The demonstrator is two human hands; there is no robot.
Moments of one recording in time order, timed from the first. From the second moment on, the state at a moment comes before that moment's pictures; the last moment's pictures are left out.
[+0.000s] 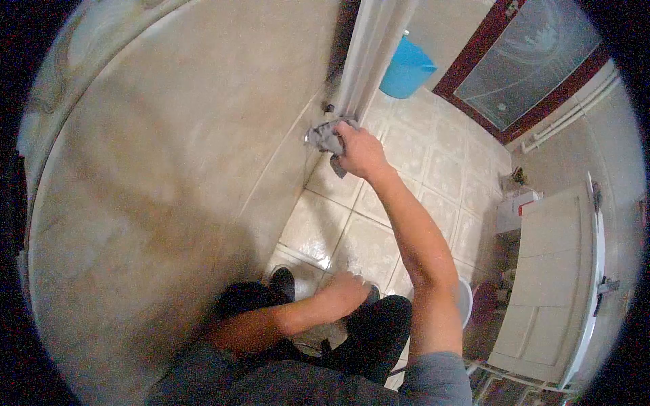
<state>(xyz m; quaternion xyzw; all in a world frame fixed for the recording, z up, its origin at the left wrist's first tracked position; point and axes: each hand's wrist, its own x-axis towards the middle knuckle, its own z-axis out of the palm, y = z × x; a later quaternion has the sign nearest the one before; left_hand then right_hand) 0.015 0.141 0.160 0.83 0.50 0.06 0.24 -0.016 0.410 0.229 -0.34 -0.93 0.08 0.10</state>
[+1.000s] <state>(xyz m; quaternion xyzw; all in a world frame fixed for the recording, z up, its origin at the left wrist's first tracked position) 0.024 0.139 0.152 0.82 0.49 0.04 0.28 -0.019 0.367 0.268 -0.40 -0.92 0.02 -0.03</state>
